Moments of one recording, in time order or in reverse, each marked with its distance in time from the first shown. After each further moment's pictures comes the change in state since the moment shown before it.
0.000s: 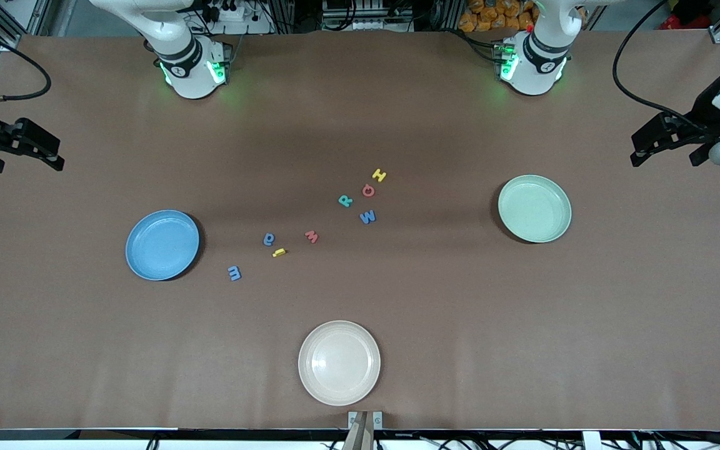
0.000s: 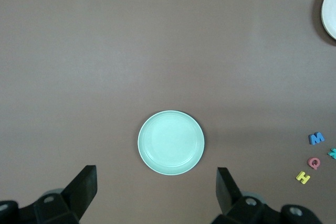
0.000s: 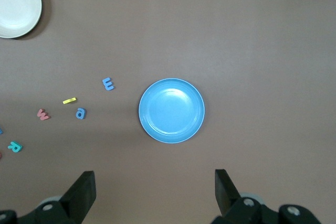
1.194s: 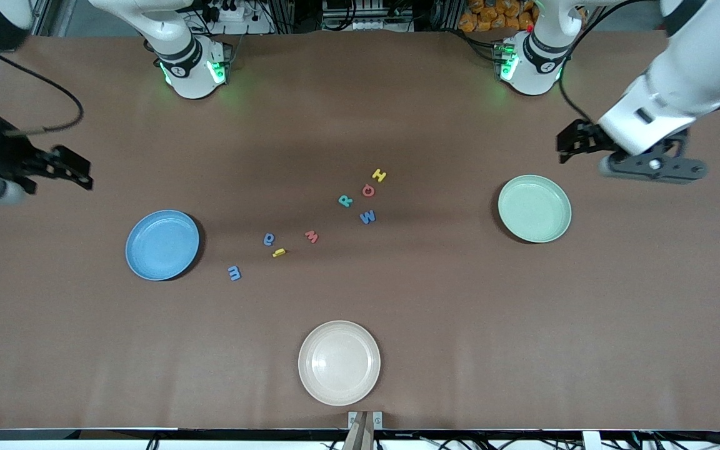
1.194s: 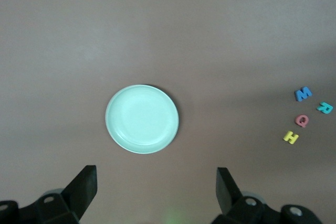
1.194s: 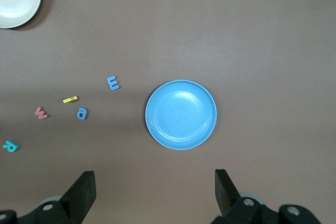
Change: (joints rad) left arm -0.034 0.089 -0.175 -0.026 -0.011 -0.048 -0.104; right arm 0.049 0.107 0.003 -0.021 0.000 0.080 0.003
